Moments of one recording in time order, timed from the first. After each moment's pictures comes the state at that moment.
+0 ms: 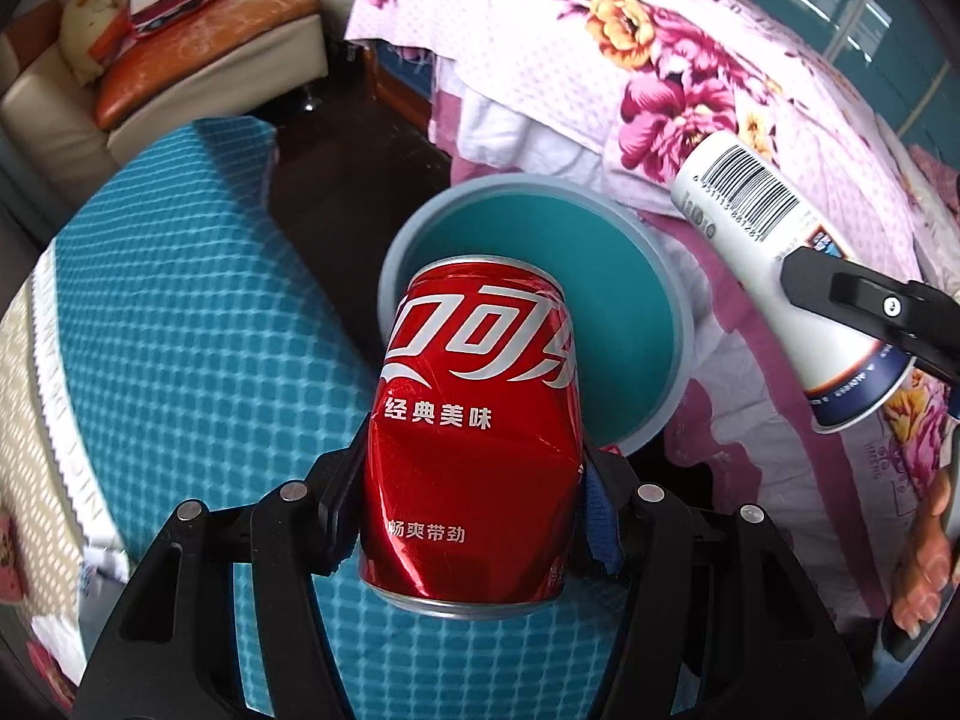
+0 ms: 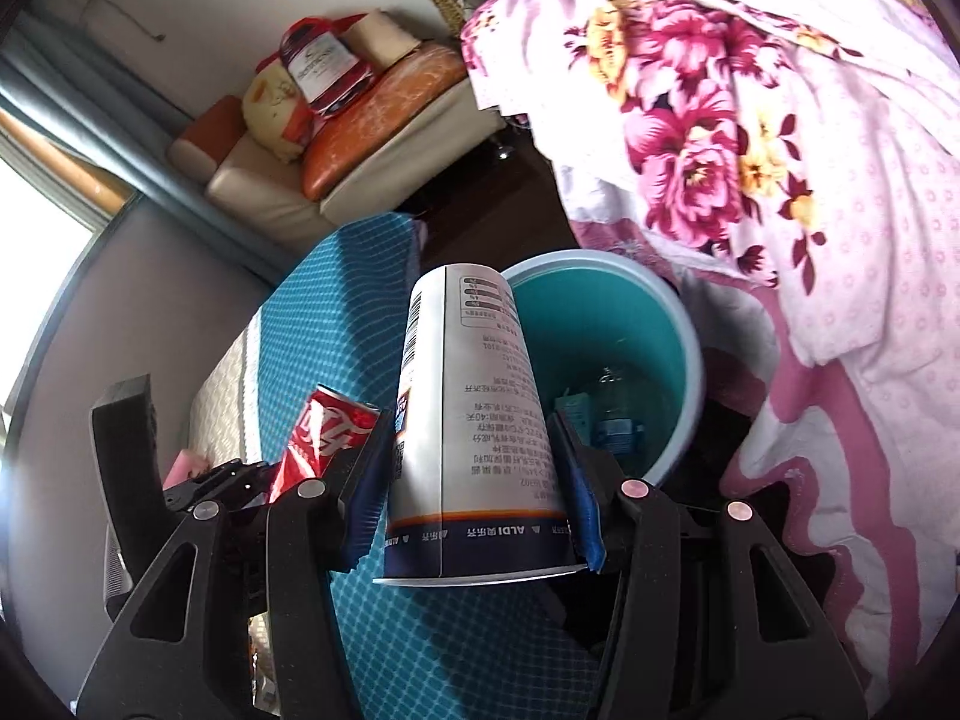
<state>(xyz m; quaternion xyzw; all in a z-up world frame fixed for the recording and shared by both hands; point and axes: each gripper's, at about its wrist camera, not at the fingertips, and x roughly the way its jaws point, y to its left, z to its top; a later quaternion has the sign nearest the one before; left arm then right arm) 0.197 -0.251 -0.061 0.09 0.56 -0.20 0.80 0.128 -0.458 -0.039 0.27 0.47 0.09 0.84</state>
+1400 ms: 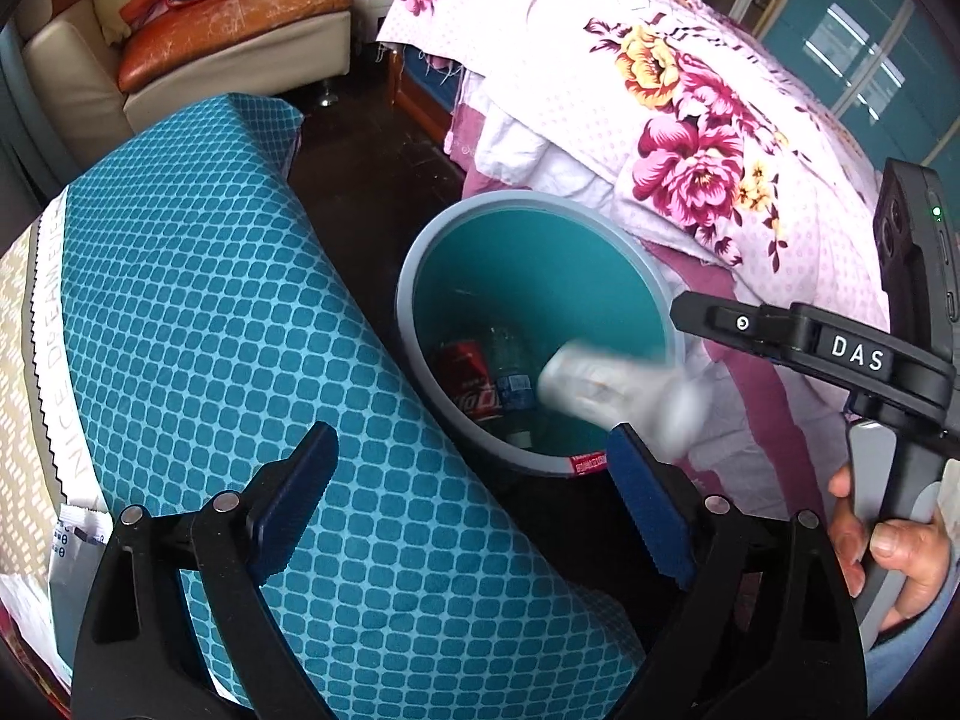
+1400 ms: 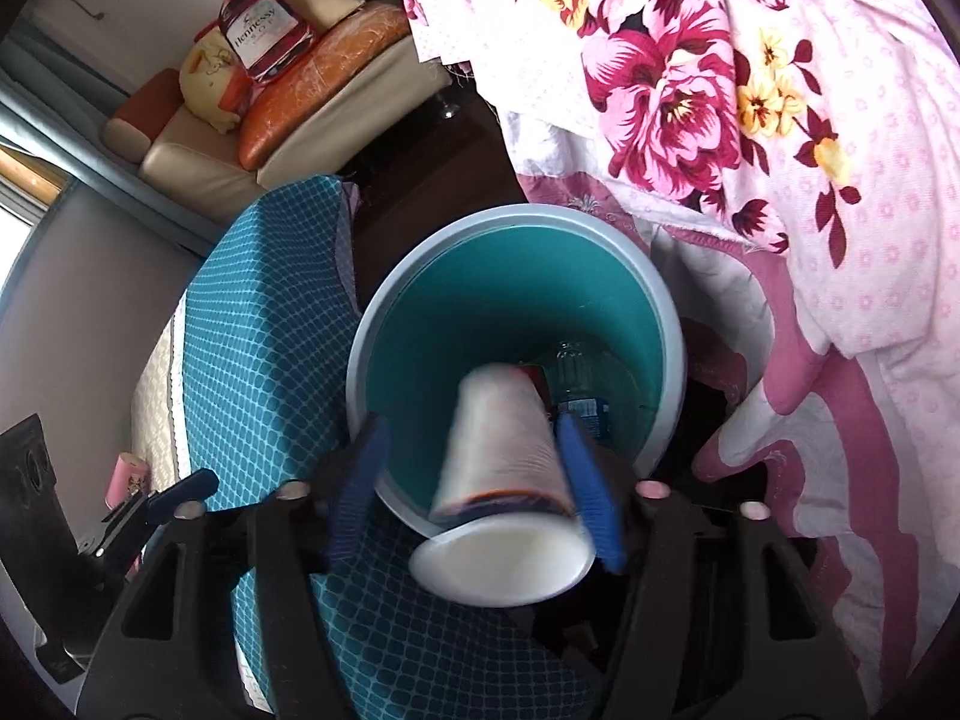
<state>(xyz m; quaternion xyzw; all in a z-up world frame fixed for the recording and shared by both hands) 0.186 -0.220 -0.052 0.03 0.55 -0.20 0.81 0.159 -0.444 -0.083 0.25 0.52 0.04 0.82</state>
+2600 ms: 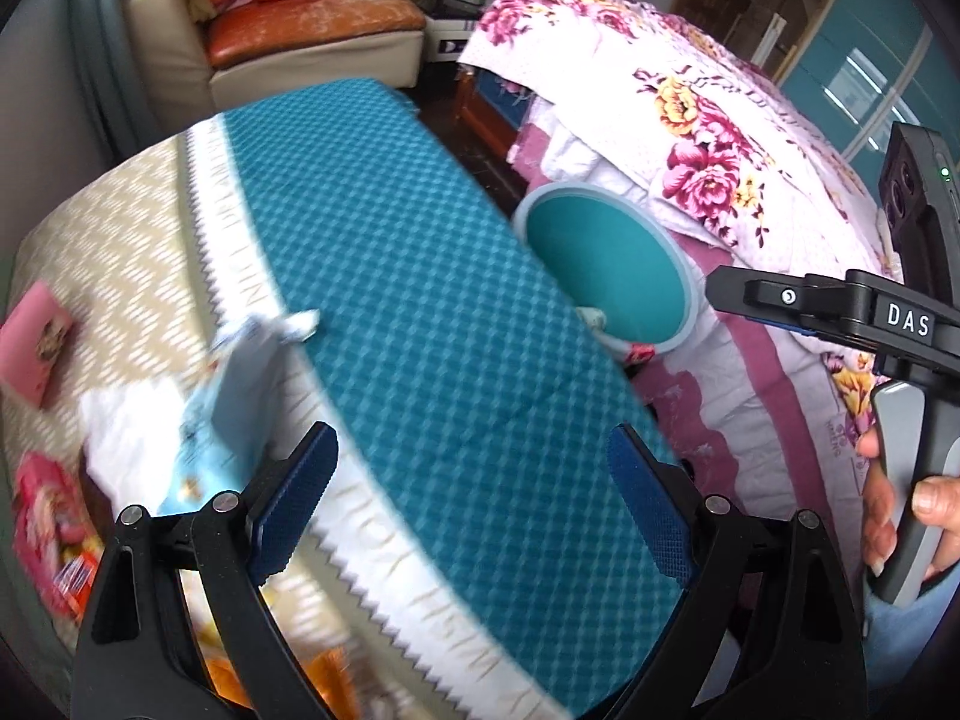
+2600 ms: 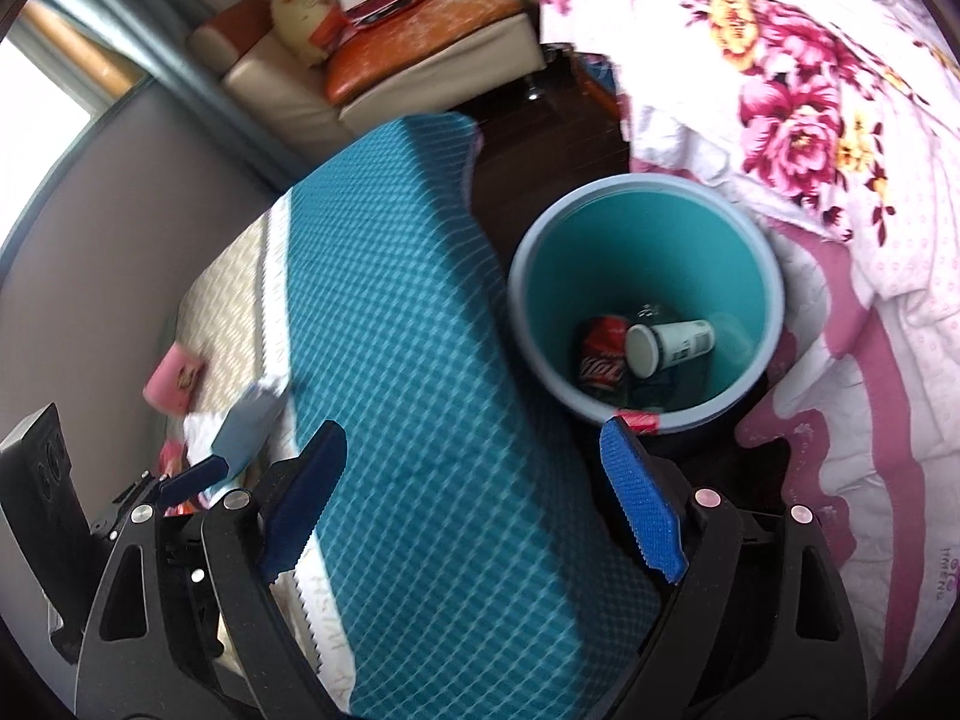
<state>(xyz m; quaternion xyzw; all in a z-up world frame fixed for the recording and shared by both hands) 0.080 -0.089 -0.010 -0.01 0.53 -0.16 0.84 0.094 -0.324 -0.020 0.17 0.53 0.11 0.82</state>
